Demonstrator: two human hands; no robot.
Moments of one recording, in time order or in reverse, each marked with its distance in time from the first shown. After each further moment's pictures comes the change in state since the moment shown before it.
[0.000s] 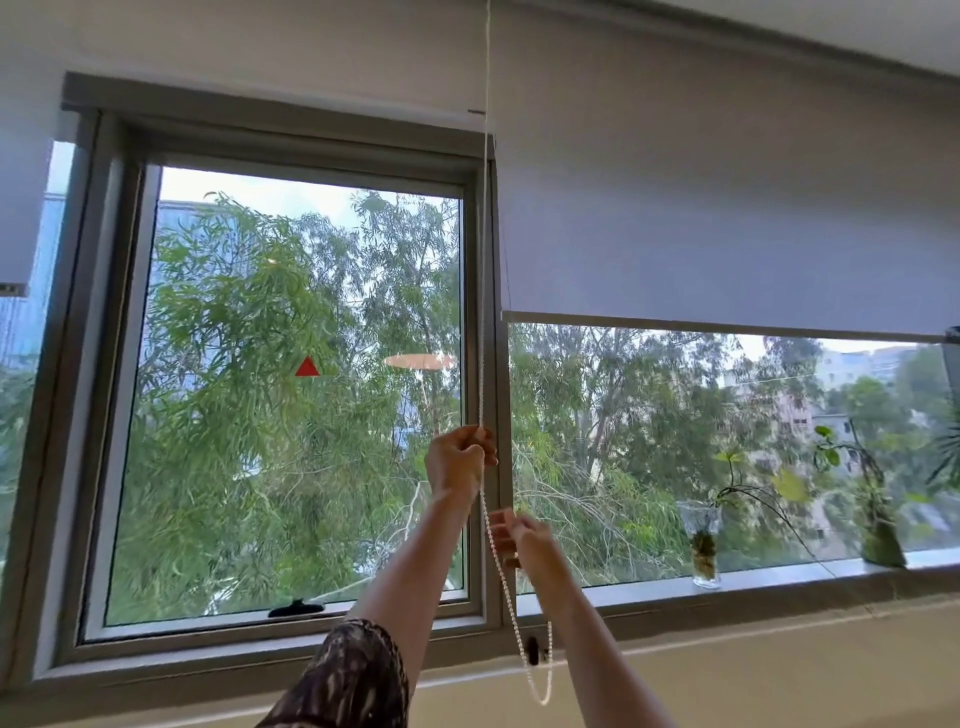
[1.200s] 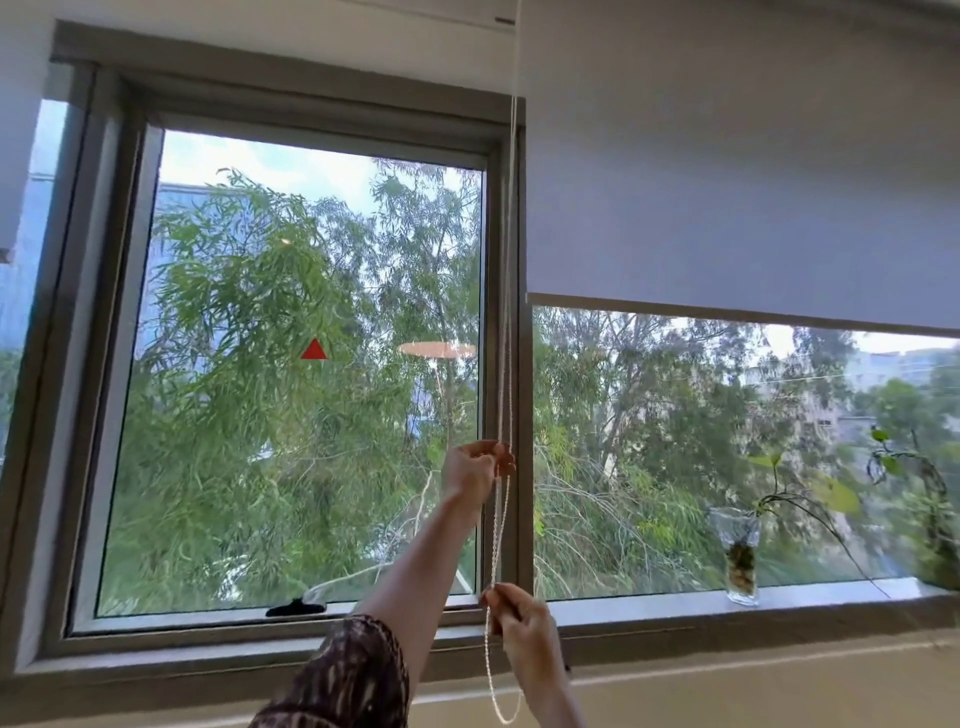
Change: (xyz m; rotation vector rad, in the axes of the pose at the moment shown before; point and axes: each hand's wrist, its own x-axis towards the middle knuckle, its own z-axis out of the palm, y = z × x) left_hand 0.081 -0.078 0.011 0.002 -0.133 -0.219; right_hand 0.051 0.118 0.032 -0.145 0.118 -0.053
